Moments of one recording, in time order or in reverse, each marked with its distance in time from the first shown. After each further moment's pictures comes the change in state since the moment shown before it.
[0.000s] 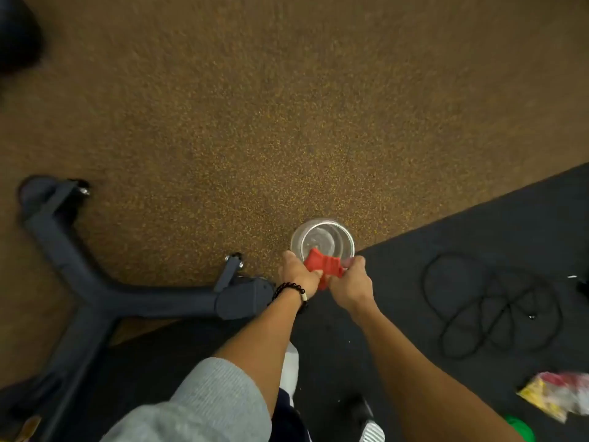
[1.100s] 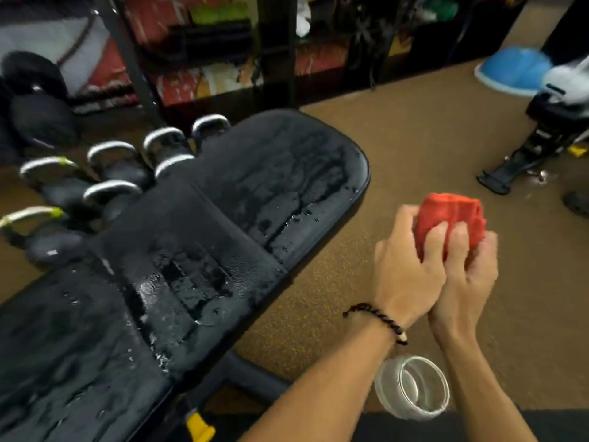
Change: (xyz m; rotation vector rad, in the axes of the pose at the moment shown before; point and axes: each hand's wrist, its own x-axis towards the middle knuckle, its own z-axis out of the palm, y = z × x) left_hand -0.261 0.052 -0.262 -0.517 0.574 1.134; right_hand -0.271 -0.229 -0.006 0.680 0.446 -1.279
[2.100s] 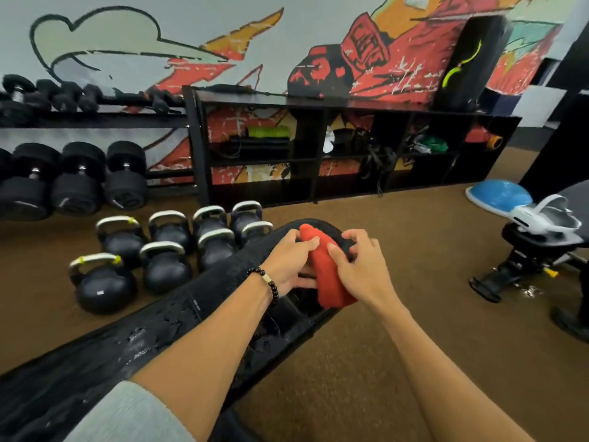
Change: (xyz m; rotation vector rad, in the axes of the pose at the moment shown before) left_hand 0.027 0.089 -0.203 -0.428 -0.025 -0.489; right_hand 0.018 -0.151 0.088 -0.348 -0.664 -0.122
